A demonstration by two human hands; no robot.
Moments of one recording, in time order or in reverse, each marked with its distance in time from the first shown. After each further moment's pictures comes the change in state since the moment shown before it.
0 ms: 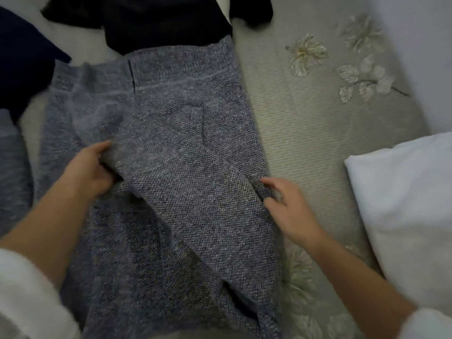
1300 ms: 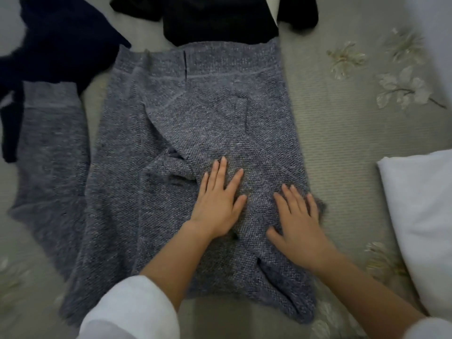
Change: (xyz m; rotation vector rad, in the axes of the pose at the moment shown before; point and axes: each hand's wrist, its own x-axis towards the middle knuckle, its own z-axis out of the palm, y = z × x) left_hand -0.068 -0.151 0.025 1.609 -0.204 0.804; right_hand -0.049 0.010 0.059 -0.823 -0.090 -0.285
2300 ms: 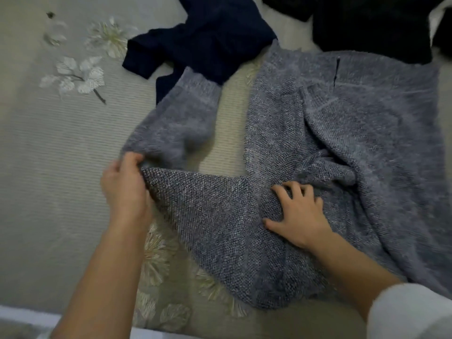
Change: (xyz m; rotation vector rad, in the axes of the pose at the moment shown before) left_hand -0.173 -0.328 -0.146 -1.503 1.092 -0.910; right_hand 0.090 -0.281 0.030 -0.170 -0.123 -0.083
